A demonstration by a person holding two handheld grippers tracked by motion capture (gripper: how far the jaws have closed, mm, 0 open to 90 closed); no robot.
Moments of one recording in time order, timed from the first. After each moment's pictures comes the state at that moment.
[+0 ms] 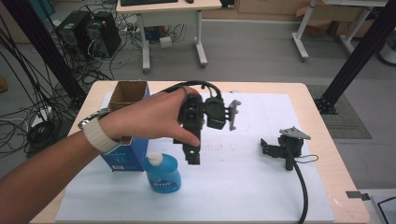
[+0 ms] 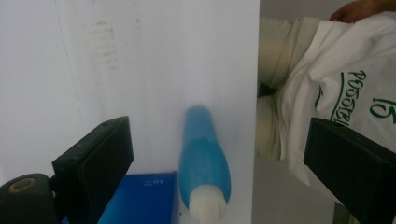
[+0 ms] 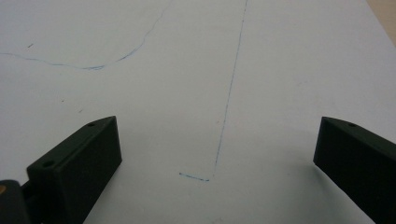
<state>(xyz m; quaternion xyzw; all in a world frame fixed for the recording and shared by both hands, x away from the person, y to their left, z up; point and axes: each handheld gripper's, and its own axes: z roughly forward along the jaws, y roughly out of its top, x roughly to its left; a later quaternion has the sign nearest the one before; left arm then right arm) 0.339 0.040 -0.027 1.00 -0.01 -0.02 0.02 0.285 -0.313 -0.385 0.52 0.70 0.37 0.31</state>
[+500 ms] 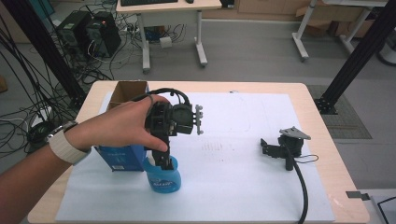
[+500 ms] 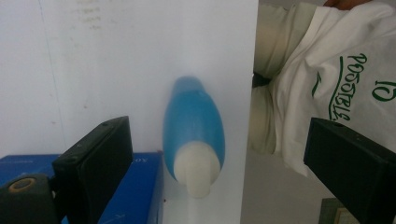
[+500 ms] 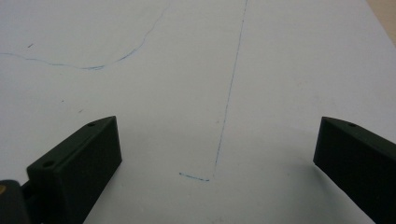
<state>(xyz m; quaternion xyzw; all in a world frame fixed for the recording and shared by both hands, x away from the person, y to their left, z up) 0.343 0.087 -0.048 1.00 0.01 -0.04 0.02 0.285 -0.313 -0.385 0.52 0.70 0.37 0.31</state>
